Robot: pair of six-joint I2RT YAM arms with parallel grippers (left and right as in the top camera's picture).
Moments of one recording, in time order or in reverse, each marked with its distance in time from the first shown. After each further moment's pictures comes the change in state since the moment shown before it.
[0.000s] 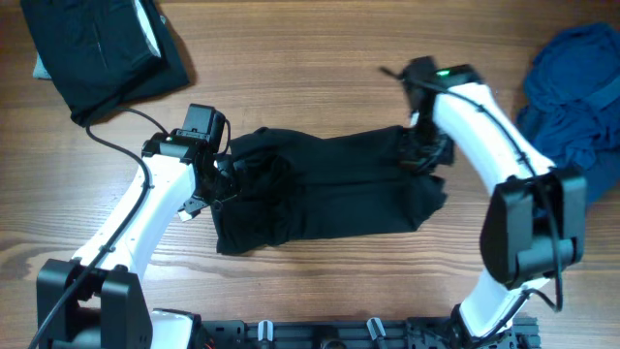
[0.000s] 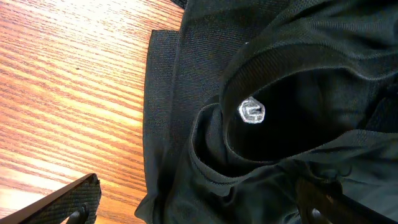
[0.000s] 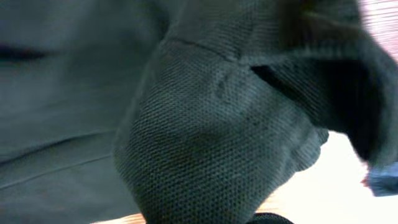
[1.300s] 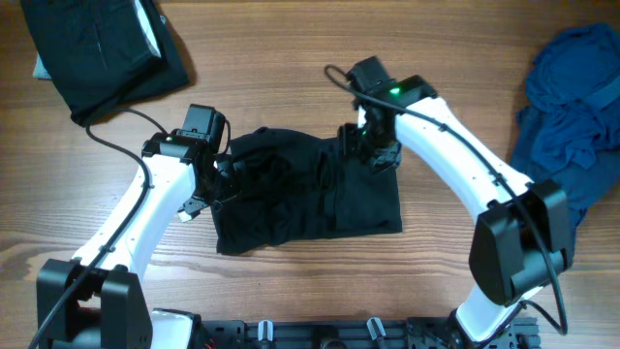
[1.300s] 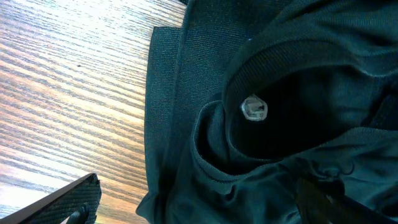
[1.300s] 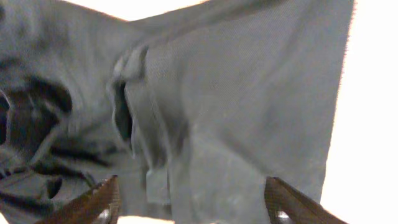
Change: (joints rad) left arm 0.000 0.000 0.000 -0.008 -0.001 0.000; right arm 0.166 -0.047 0.020 0.211 -0.193 0.056
